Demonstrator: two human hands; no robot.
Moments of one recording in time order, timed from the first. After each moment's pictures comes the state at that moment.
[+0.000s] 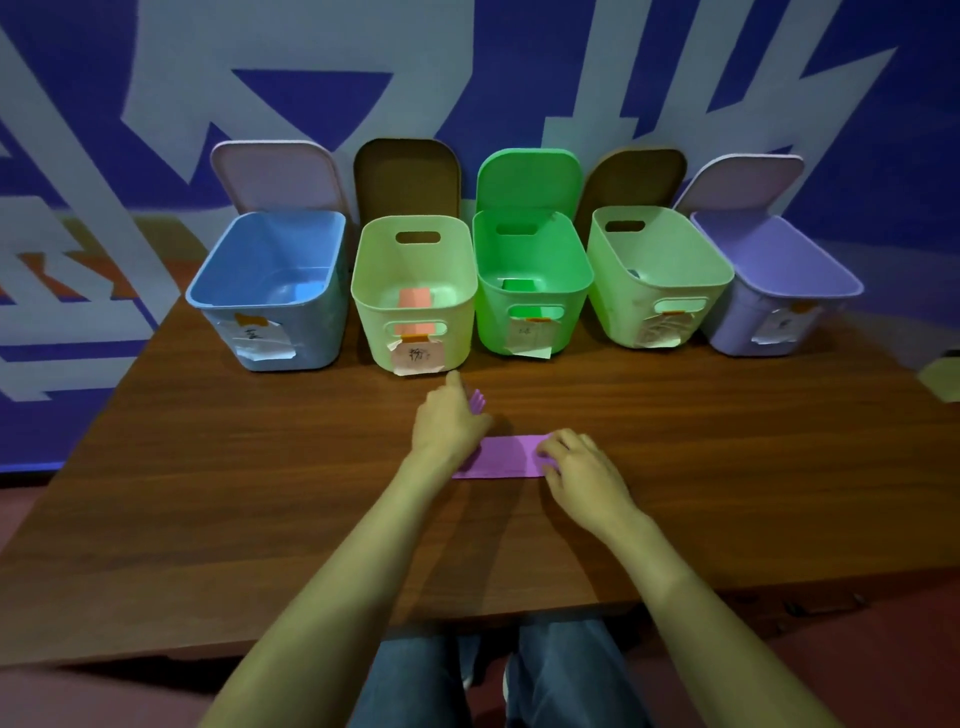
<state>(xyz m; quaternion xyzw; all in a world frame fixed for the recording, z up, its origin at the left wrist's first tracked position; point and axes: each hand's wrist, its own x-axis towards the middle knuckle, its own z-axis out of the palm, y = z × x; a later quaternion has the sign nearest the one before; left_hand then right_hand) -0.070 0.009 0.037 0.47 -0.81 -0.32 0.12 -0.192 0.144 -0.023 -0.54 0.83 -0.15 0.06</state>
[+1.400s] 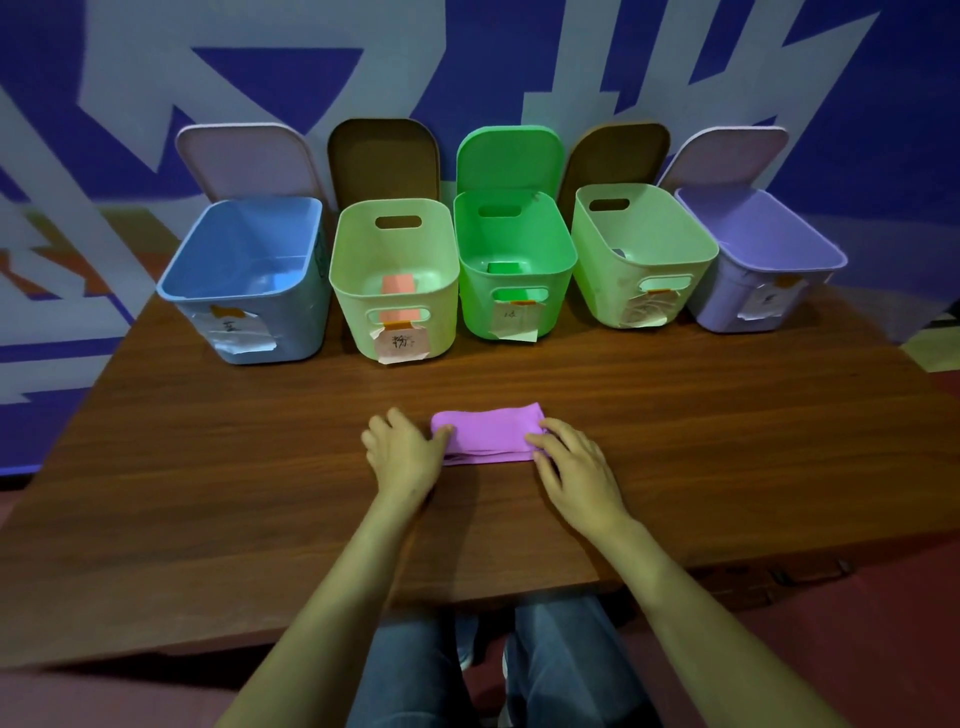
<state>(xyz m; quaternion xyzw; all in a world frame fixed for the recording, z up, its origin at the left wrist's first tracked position) -0.044 0.018 -0.013 0.60 -0.73 -0.30 0.13 -0.193 0.161 -0.058 -0.53 0.81 -0.26 -0.01</state>
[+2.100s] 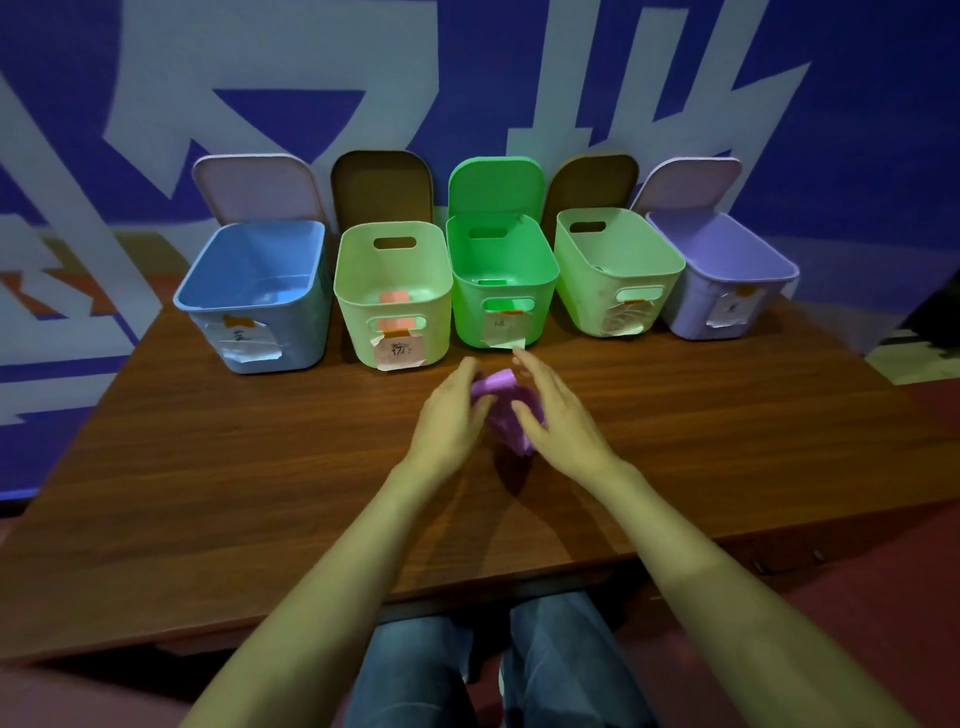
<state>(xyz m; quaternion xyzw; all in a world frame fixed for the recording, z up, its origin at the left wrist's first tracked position) -0.056 0.045 0.039 0.27 -0.86 -0.33 0.29 -0.174 0.149 0.034 -0.55 0.75 -0.37 0.06</state>
